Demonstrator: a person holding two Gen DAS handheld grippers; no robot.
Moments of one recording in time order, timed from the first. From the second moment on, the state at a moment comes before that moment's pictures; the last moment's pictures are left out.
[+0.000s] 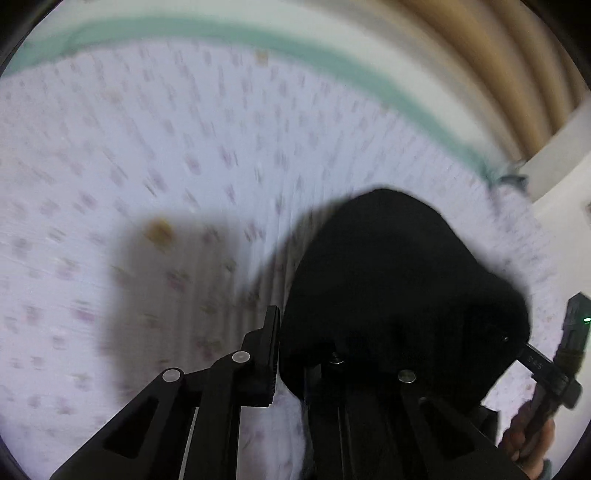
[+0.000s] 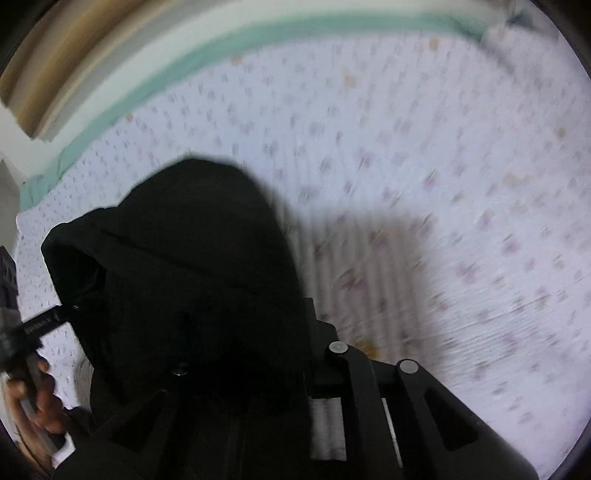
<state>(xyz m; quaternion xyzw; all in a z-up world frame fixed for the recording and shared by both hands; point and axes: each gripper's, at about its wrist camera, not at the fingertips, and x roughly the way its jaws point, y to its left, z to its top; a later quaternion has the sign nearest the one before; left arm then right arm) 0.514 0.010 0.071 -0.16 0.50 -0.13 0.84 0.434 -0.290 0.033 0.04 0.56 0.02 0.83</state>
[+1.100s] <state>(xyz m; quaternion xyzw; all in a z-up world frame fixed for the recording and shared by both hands) 0.487 -0.018 0.153 -0.06 0.44 -0.22 0.87 0.381 -0.282 0.126 0.01 0.53 0.19 0.83</state>
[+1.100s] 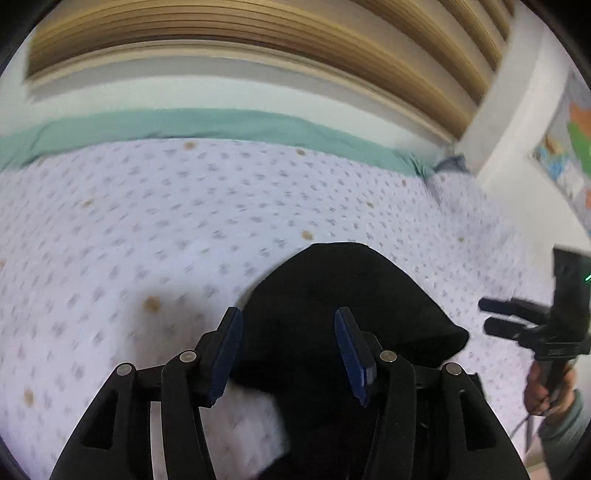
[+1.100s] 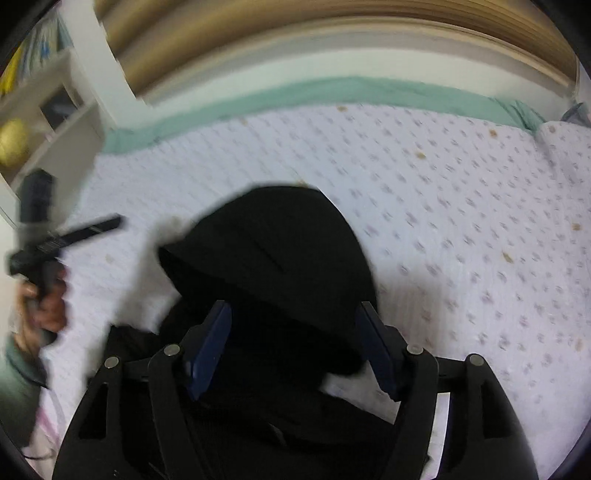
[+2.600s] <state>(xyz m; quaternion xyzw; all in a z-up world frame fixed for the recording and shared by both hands) 0.579 -0.046 0.042 -0.10 0.57 -0.24 0.78 0.485 -0.274 -0.019 0.04 0.65 0.18 0.74</state>
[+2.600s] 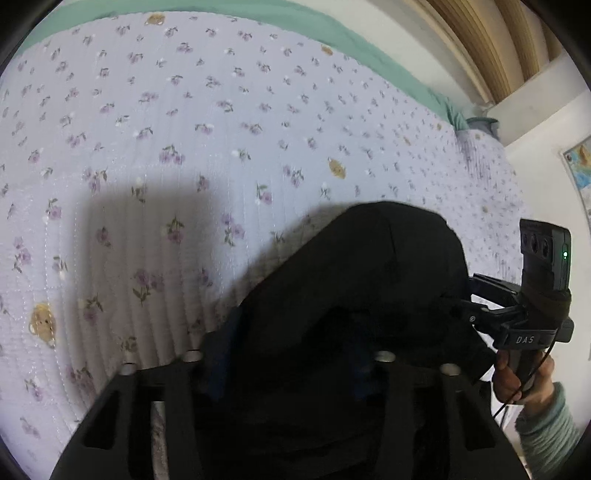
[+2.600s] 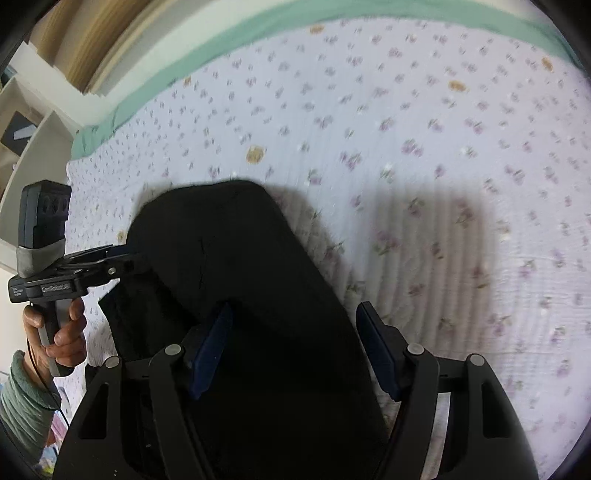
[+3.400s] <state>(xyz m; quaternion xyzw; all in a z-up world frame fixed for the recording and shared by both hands) 0.316 -0.012 0.202 -0.04 0.42 -0.28 0.86 0.264 -0.223 0.159 -0.13 0.48 0.24 0.83</state>
